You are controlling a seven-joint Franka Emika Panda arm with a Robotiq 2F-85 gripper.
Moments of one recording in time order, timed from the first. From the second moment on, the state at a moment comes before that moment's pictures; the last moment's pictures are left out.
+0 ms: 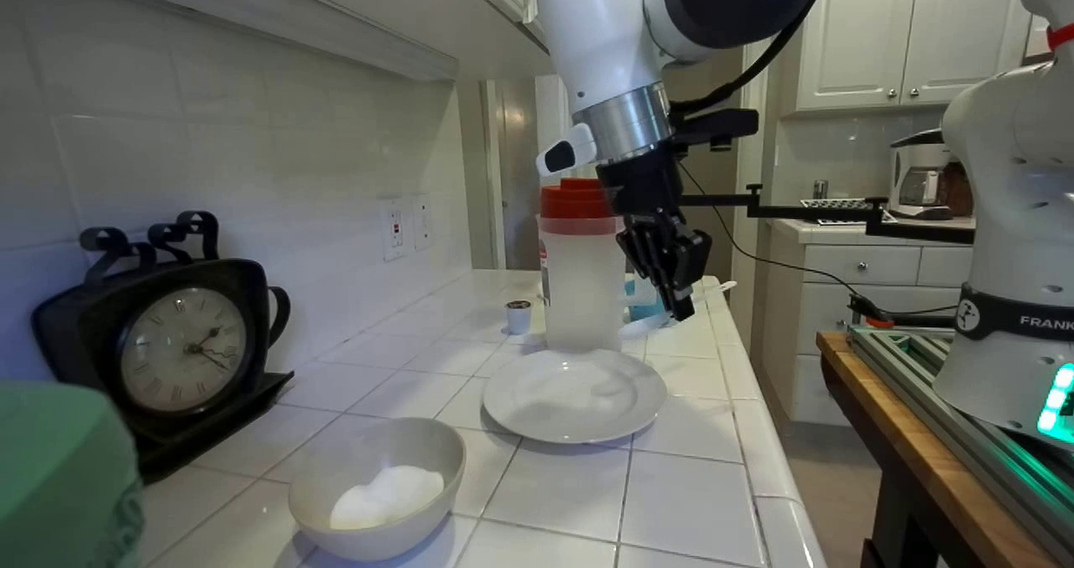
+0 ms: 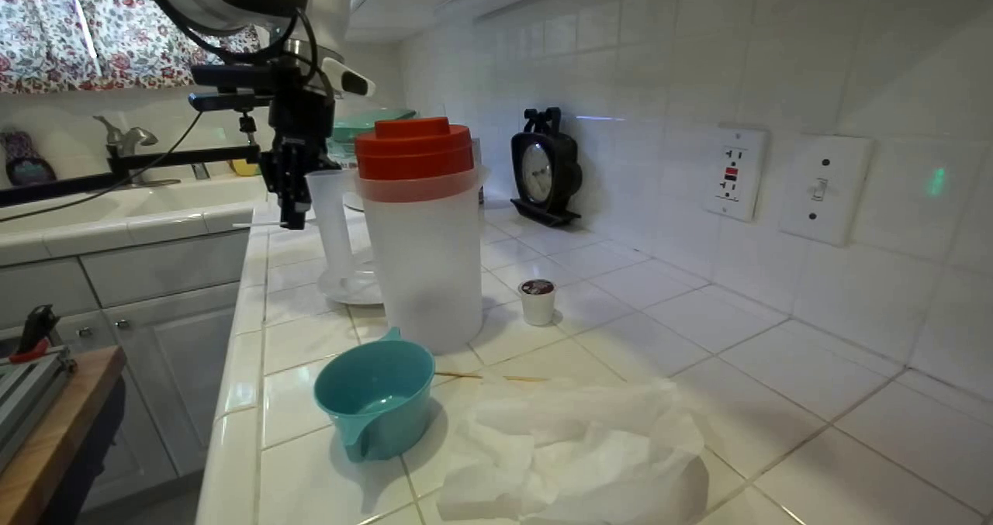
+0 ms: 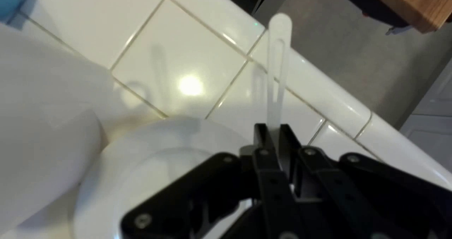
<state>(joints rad) 0.15 -0.01 0.16 -2.36 -0.05 2.05 -0.28</state>
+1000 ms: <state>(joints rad) 0.10 -0.20 0.05 -2.52 -0.17 1.83 -0.47</state>
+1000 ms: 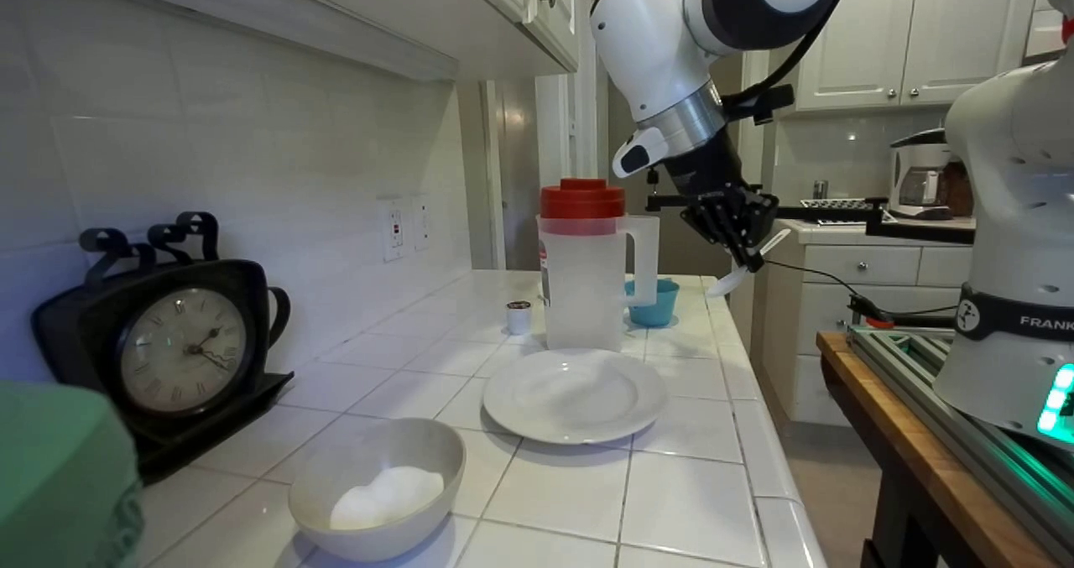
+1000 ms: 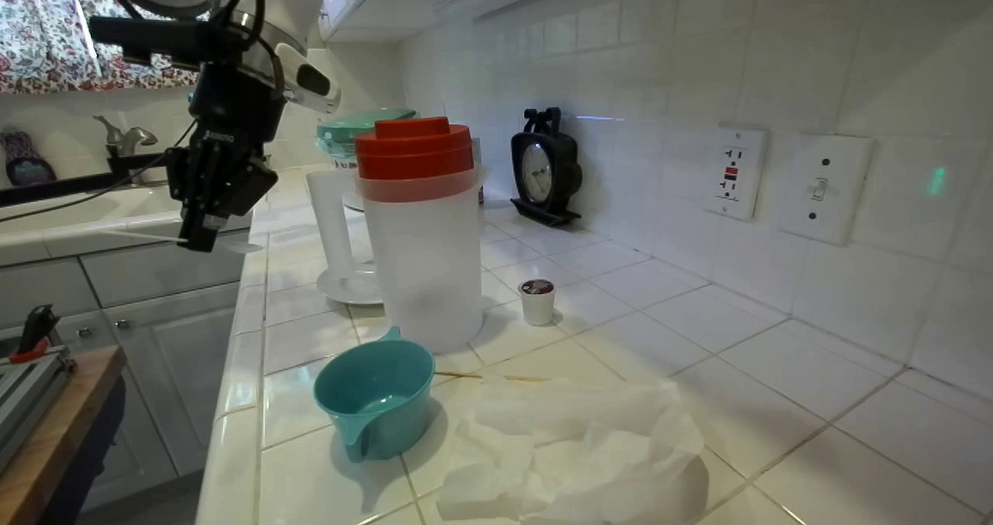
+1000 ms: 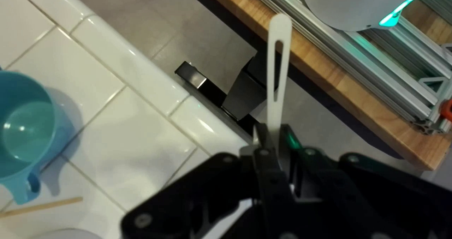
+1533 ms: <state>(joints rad) 0.00 -0.22 -0.08 -2.60 -0.27 1.94 -0.59</state>
